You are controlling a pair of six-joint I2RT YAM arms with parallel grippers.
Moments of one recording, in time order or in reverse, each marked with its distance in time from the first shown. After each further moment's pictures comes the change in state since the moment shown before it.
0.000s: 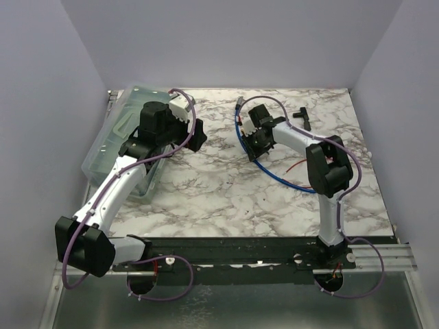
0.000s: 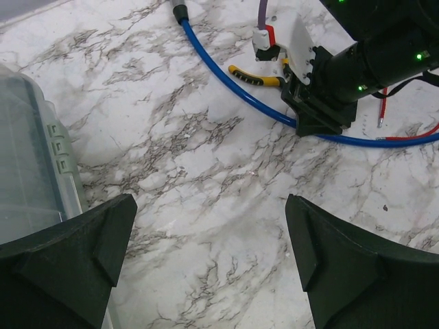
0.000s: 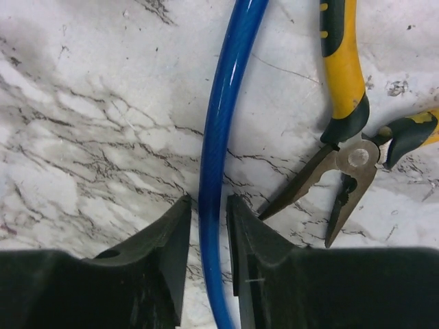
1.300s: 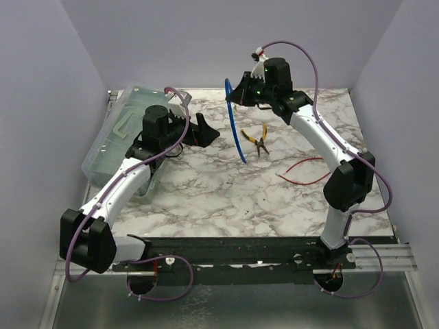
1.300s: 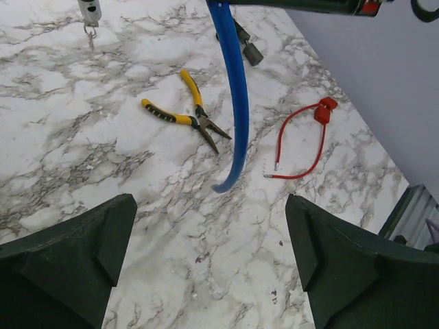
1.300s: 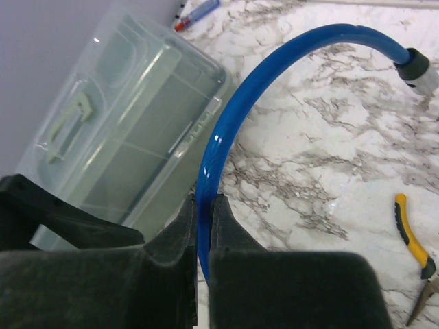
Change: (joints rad) left arm -0.007 0.027 -0.084 0.276 0.153 -0.360; right arm 0.026 -0.219 0.294 0.264 -0.135 0.603
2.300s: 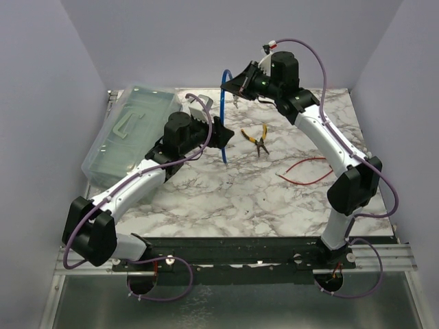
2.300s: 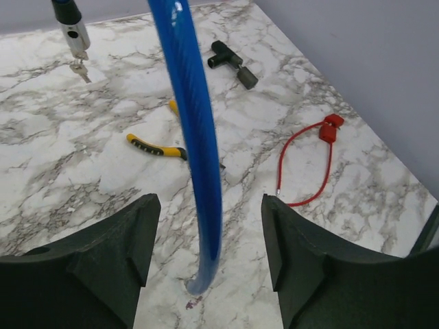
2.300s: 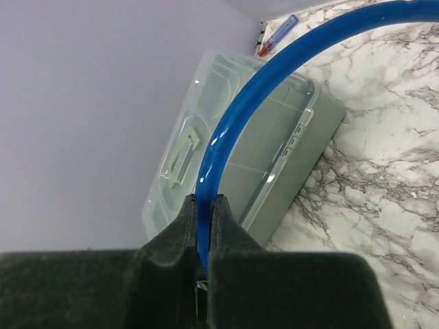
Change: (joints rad) left arm -0.194 0.056 -0.039 0.205 -0.207 0.021; right arm -0.001 -0.055 0.014 0.105 -0.064 0.427
